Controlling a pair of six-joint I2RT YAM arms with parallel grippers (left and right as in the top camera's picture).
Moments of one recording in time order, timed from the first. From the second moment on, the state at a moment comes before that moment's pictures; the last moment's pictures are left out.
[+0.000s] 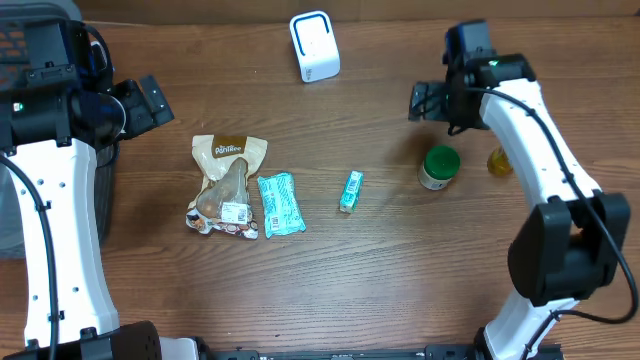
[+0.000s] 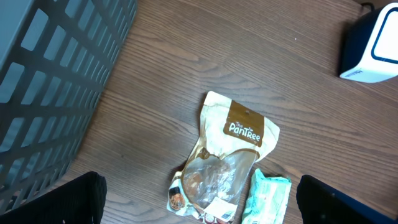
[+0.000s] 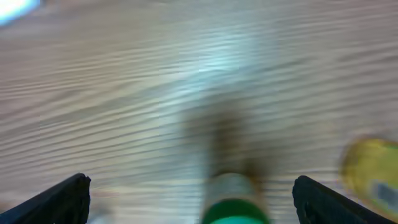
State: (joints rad) left arm 0.17 1.58 1.80 -1.27 0.02 -0.30; right arm 0.14 1.92 1.70 -0.99 -0.03 0.27
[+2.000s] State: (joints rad) left arm 0.17 1.58 1.80 -1.27 0.02 -0.30; right arm 0.17 1.72 1.42 -0.96 -0.22 0.38
